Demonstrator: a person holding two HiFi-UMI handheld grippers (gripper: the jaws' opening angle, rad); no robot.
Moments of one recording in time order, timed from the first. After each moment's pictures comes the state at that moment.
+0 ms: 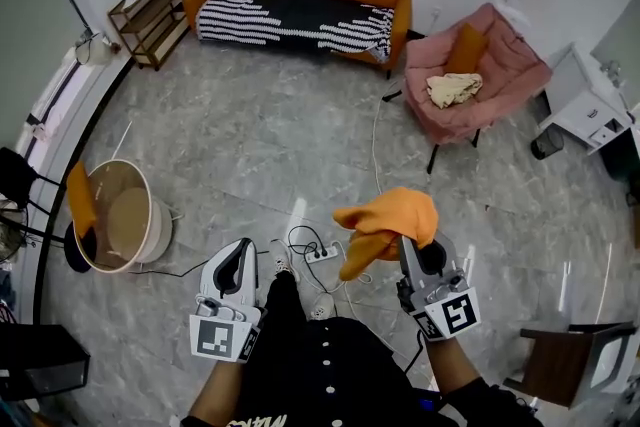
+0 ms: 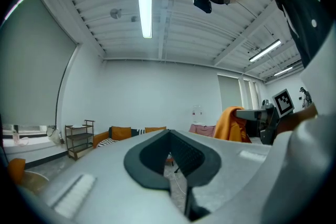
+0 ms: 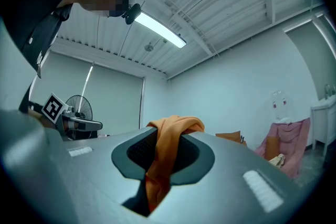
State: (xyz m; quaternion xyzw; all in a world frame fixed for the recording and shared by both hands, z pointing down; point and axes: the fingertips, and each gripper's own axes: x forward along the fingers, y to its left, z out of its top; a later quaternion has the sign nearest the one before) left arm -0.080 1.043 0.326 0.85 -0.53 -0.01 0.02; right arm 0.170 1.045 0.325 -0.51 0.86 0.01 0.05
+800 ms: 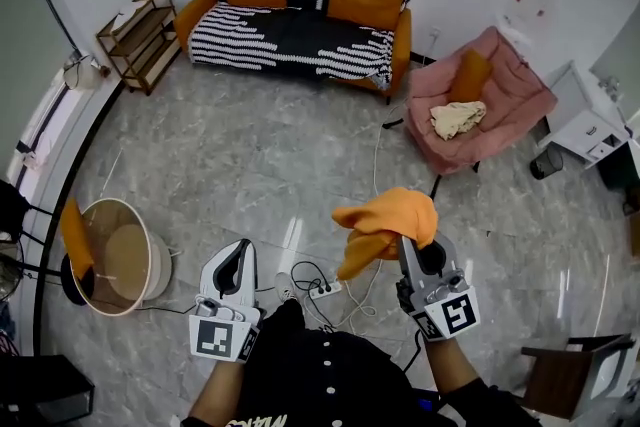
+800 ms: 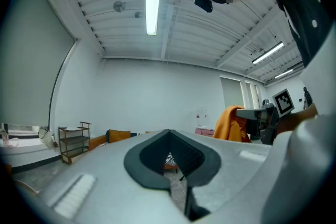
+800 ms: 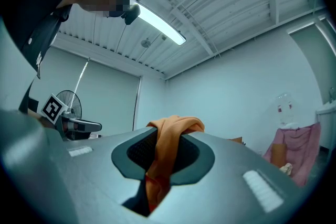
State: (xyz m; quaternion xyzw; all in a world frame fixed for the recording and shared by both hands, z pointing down) left arm -0.113 0.883 0.327 0.86 -0.51 -0.01 0.01; right arm 0.139 0.887 0.305 -0.52 0.85 0.03 0.06
